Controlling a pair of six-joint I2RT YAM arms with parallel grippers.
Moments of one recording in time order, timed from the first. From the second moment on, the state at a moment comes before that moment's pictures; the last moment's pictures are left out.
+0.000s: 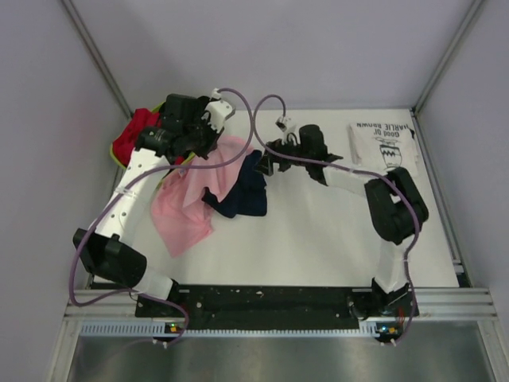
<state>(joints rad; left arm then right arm) -0.32 1.50 1.62 -0.82 0.20 0.42 0.48 1.83 1.19 0.27 -0.54 0.25</state>
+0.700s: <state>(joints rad) -0.23 1.48 1.56 -0.82 0.25 0.45 0.46 1.81 1.08 0.27 -0.55 0.46</state>
